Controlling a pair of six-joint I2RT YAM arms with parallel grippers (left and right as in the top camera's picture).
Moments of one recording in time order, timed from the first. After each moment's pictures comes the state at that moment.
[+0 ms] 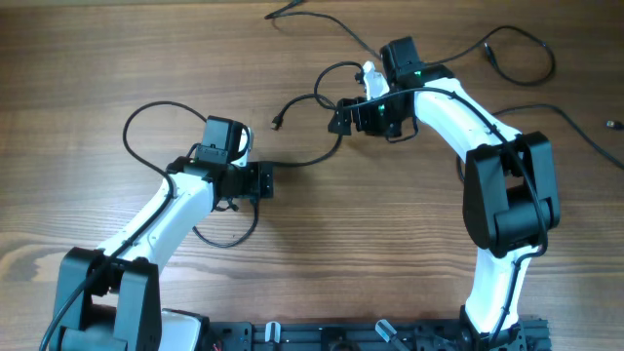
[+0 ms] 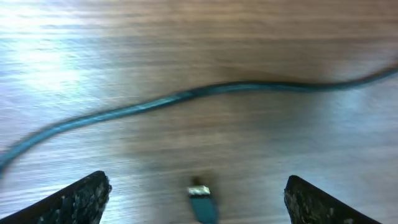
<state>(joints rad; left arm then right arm) -0.23 1.54 0.82 -0.49 0.05 -0.21 0.28 2.11 1.53 -0.74 -0.52 0.20</state>
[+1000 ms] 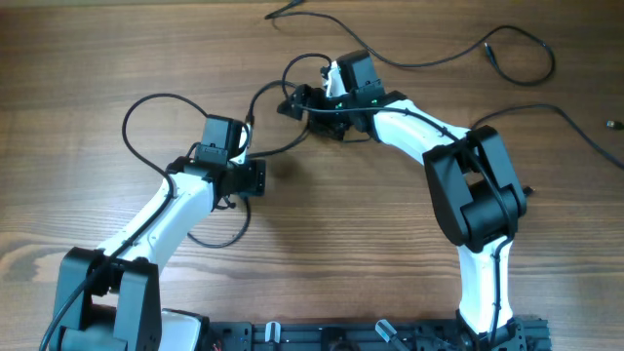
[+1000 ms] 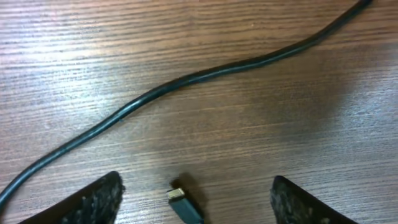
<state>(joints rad) -0.23 1.54 0.82 -0.46 -0.01 -0.13 0.43 2.21 1.45 -0.10 -0.66 0.78</state>
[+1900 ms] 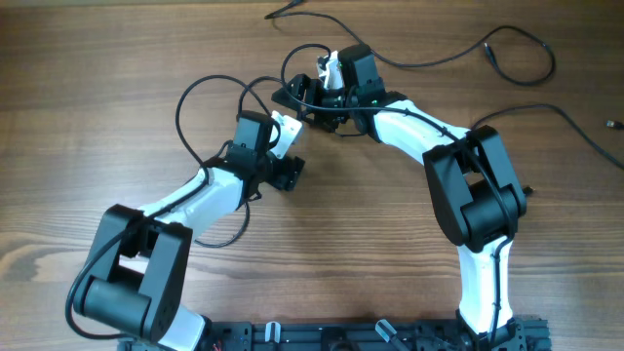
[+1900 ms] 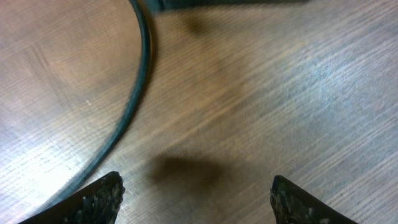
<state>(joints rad) -0.36 1.71 0.82 -0.08 0.15 0.15 0.43 2.21 1.45 0.04 -0.72 0.87</state>
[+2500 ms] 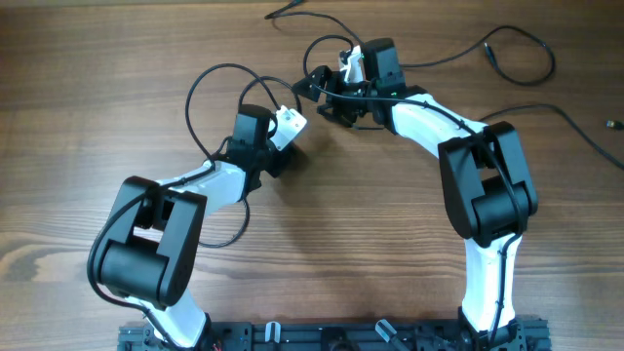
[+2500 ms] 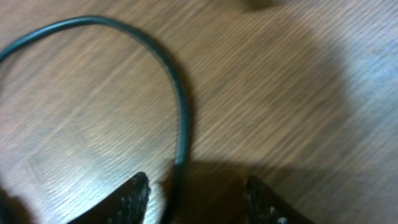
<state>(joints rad) -0.33 1.85 0.83 0.16 0.12 0.43 0.35 2.21 1.45 0.00 -0.74 0.86</state>
